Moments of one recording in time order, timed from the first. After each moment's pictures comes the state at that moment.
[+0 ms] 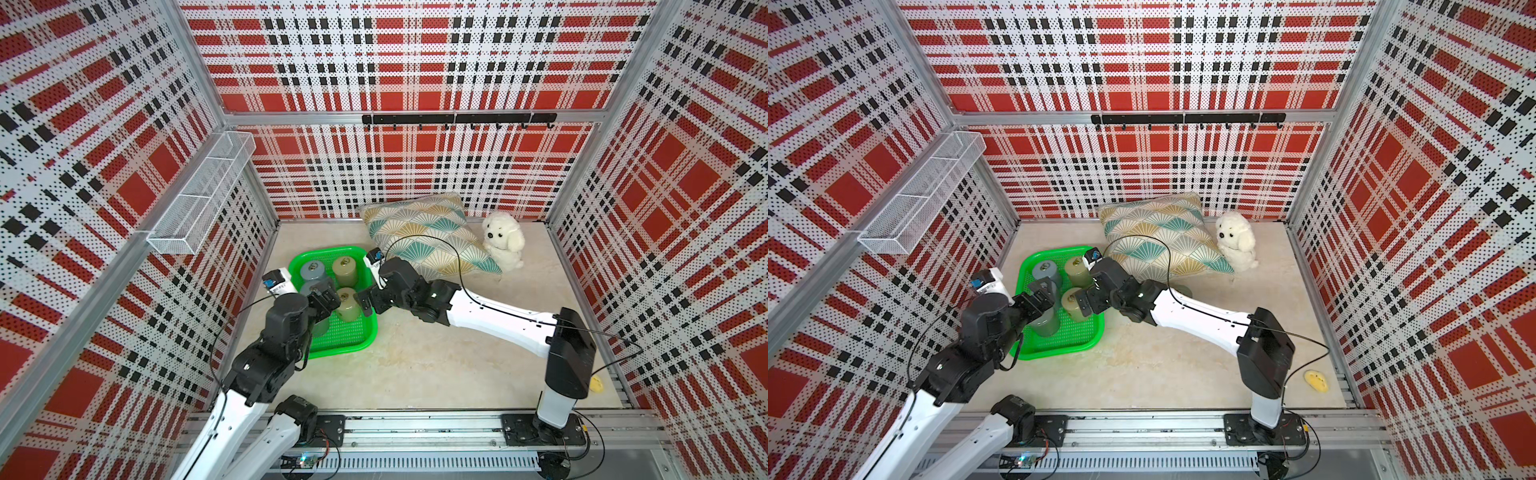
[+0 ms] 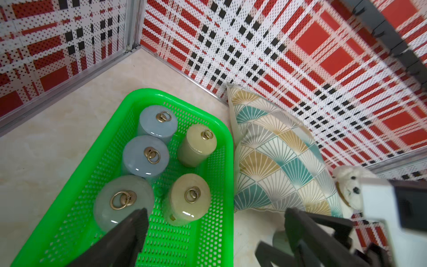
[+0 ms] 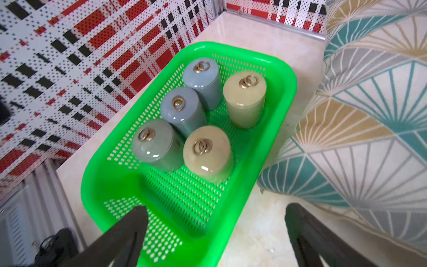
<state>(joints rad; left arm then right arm) -0.42 0.70 0.84 -0.62 -0.37 -0.72 1.02 1.73 1.44 -0.31 0.11 0.32</state>
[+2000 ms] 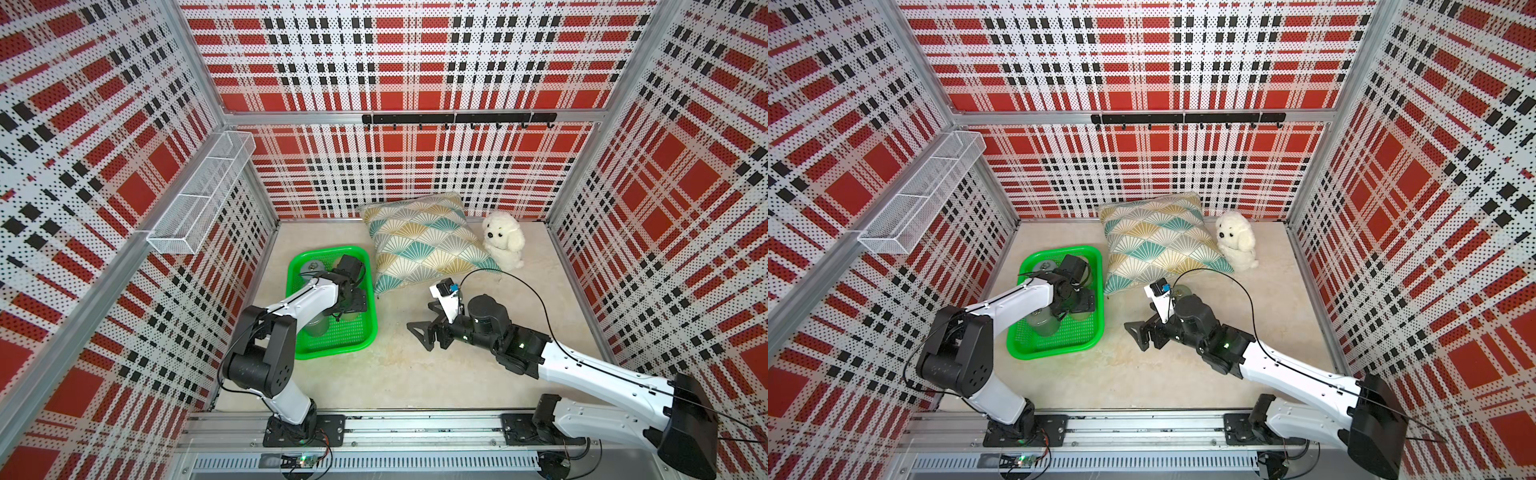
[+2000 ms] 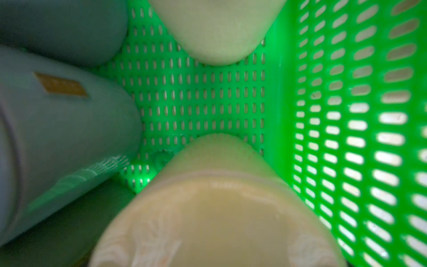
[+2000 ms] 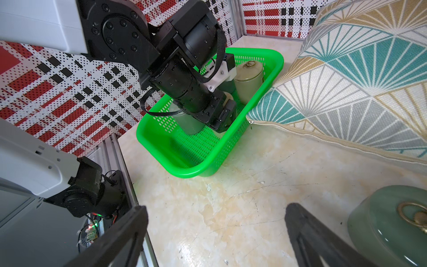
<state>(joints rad) -0.32 1.63 1.03 -0.67 -0.17 -0.42 0.93 1.08 0.72 0.01 -0.09 0.31</state>
